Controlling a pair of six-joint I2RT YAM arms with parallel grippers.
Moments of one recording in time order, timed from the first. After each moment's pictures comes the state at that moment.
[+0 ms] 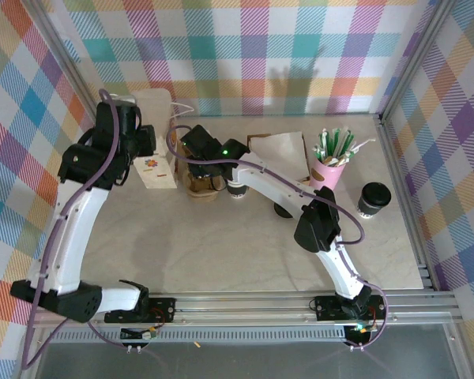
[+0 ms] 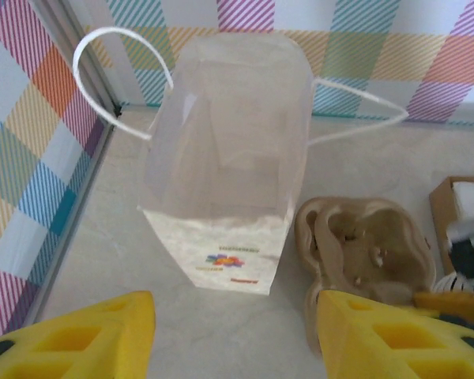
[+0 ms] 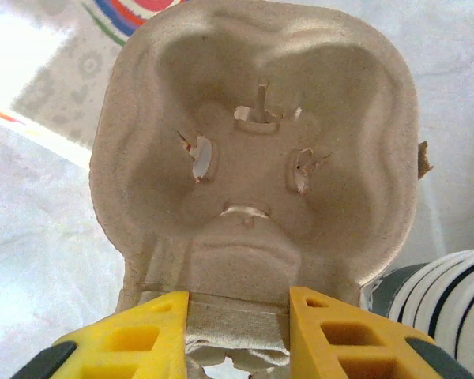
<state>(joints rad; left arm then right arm) -0.29 1.33 1.79 -1.08 -0.39 -0.23 0.94 2.21 2.25 -0.91 0.21 0.49</state>
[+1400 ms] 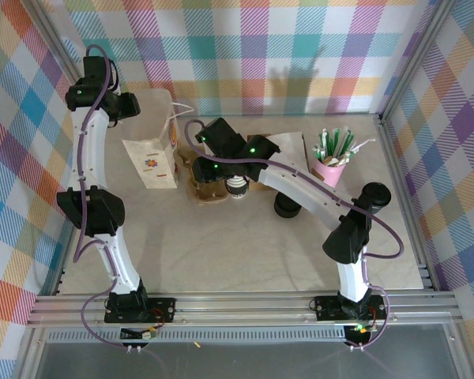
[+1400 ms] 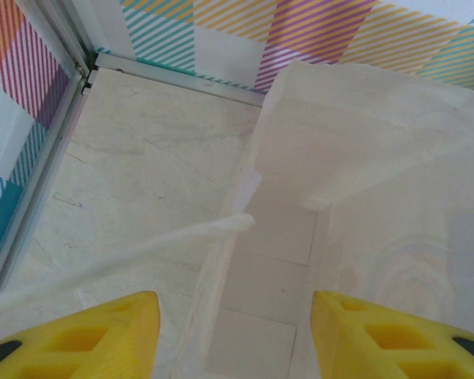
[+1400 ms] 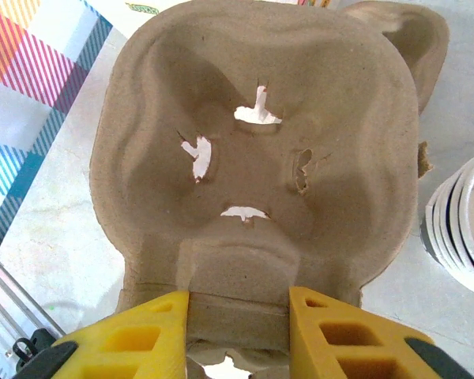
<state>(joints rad) 0.09 2.03 2.39 -1.18 -0.04 -0.18 0.94 1.94 2.08 -0.95 -0.03 0.49</state>
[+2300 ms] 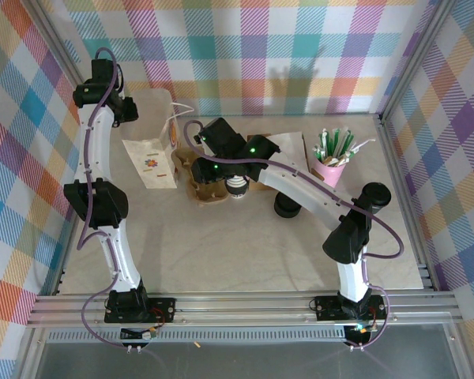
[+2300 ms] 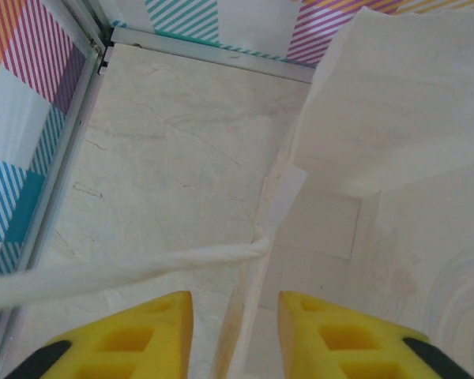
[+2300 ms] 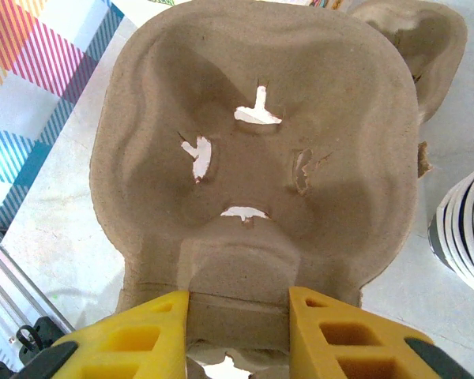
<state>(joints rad) 0.09 2.14 2.47 -1.24 -0.09 -0.13 0.93 1.94 2.08 -0.95 -0.06 0.46</state>
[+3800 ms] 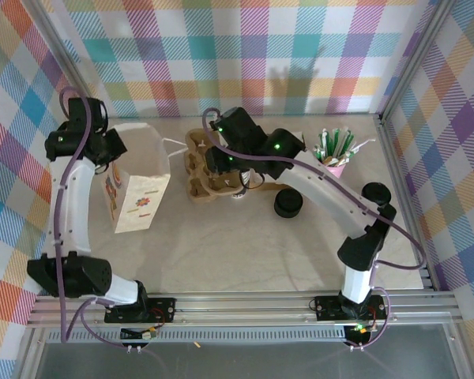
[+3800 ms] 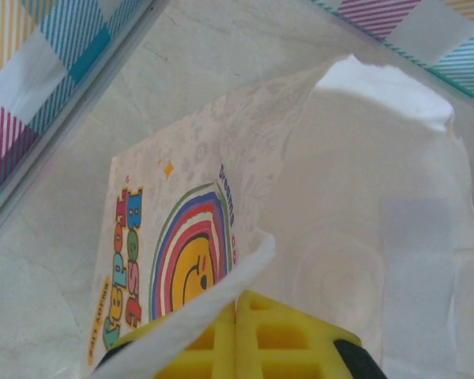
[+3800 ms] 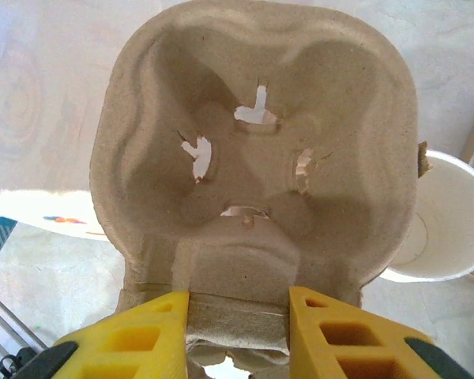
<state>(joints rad) 0.09 1.41 1.69 -1.18 -0.13 -0.43 0.92 1.80 2.09 -1.04 0.08 0.46</state>
